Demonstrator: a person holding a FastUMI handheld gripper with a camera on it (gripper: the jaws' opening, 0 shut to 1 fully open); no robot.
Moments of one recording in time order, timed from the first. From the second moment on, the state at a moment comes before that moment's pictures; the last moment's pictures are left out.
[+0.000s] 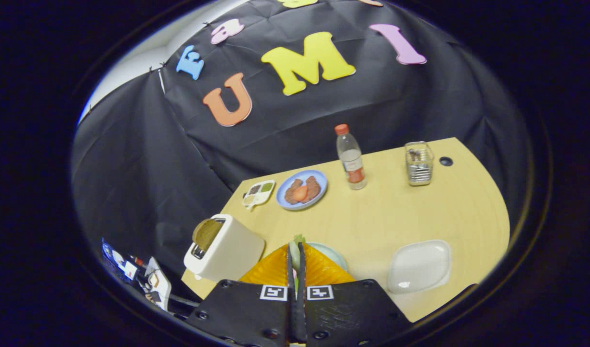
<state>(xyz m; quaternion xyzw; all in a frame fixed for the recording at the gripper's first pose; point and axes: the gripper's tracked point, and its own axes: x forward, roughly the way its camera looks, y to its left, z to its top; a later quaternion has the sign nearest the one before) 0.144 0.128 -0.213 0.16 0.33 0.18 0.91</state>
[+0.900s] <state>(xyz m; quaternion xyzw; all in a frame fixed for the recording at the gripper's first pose) 0.175 0.158 -0.341 0.13 0.39 0.09 0.91</state>
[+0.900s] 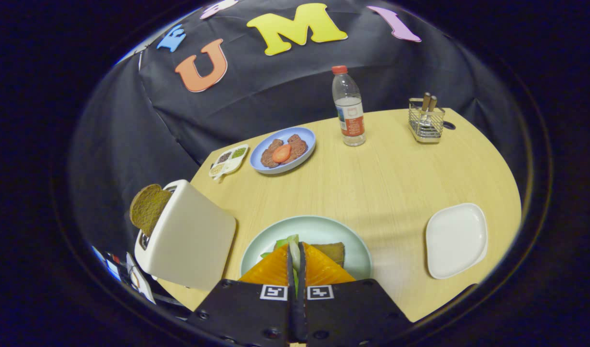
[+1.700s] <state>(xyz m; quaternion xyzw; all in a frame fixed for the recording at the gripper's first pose) 0.177 0.132 -0.235 0.02 0.24 0.09 0.97</state>
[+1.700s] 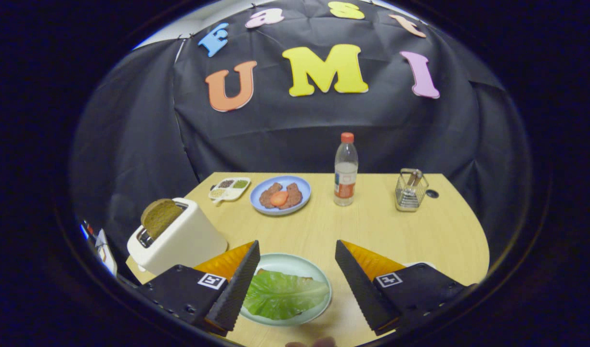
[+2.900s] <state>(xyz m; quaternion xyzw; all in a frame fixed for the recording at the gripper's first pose) 0.105 0.359 -0.165 0.01 0.24 0.12 0.96</state>
